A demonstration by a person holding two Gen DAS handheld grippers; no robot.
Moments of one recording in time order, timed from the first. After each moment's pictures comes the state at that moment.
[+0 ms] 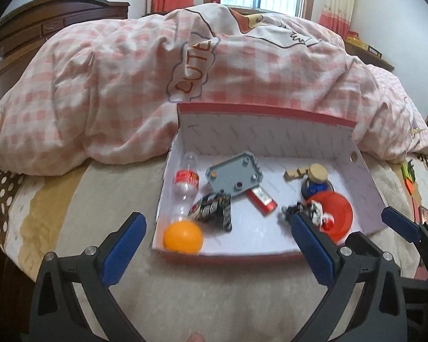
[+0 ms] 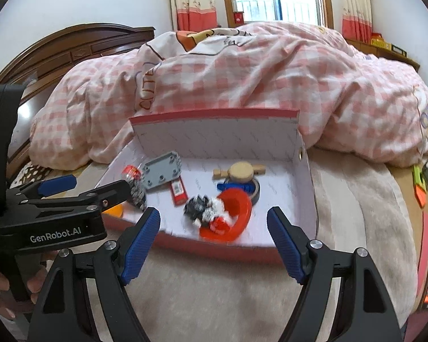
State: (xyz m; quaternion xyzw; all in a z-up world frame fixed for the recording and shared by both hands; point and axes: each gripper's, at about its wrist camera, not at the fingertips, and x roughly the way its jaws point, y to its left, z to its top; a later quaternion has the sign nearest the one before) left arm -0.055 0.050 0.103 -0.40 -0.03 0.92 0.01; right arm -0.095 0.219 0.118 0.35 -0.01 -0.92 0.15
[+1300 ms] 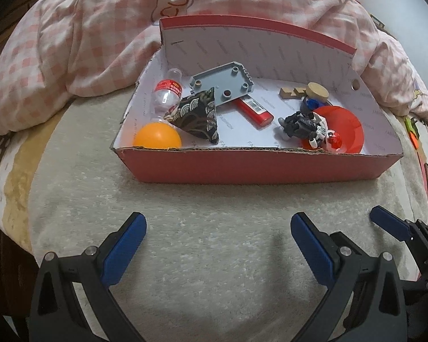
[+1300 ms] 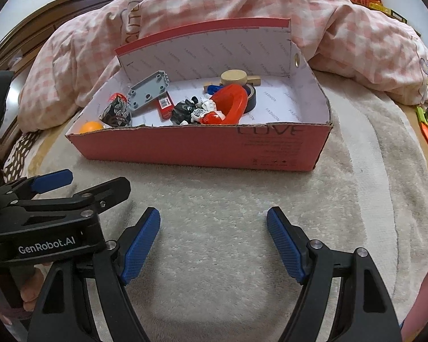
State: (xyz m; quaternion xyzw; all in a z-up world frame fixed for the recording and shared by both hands) left arm -0.031 0.064 0.043 -0.49 -0.02 0.87 0.02; right arm -0.075 0.222 0.054 0.45 -0.01 -0.88 0.13
